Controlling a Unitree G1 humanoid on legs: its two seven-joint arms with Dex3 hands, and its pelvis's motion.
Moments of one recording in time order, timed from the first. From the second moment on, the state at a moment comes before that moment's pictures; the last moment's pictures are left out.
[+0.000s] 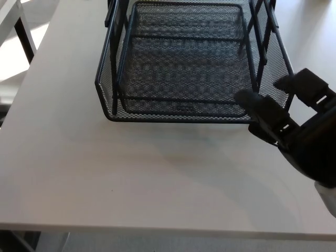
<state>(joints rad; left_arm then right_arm) 0.46 1.08 0.15 0.37 0.36 -0.23 -0.17 -0.36 -0.67 0.48 0.13 -1.17 -0.15 -1.05</state>
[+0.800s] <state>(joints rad) 0.47 1.08 0.15 0.37 0.35 -0.23 -0.17 -0.23 -0.68 0.38 -0.16 -1.18 -0.06 -0.72</state>
